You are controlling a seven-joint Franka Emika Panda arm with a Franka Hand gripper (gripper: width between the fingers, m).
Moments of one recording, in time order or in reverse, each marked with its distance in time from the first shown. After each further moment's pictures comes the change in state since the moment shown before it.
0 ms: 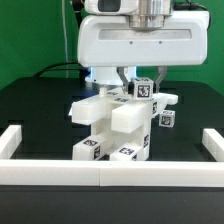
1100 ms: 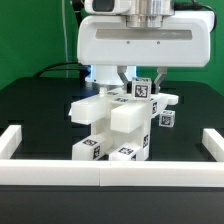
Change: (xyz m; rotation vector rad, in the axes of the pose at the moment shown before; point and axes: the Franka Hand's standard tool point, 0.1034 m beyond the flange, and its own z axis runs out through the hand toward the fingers) arm 0.000 0.000 0.000 0.001 0.000 0.315
